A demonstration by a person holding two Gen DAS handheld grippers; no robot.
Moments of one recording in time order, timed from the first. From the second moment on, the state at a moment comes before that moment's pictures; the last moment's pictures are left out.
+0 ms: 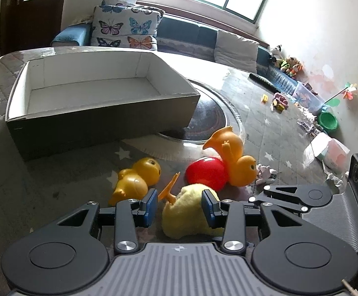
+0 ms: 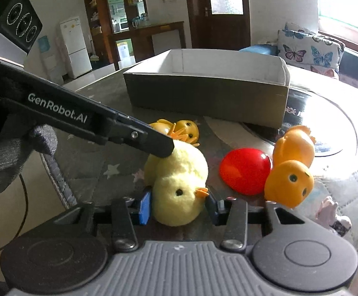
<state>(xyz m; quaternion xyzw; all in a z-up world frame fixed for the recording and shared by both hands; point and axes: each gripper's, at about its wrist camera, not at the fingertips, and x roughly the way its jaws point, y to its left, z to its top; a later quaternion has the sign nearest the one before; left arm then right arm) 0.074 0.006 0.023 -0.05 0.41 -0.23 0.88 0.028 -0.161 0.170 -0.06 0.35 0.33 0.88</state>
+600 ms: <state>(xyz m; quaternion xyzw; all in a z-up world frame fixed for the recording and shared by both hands) 0.086 0.007 0.017 -0.08 0.42 -0.25 0.87 0.022 -0.169 0.169 -0.07 0.34 0.32 0.88</state>
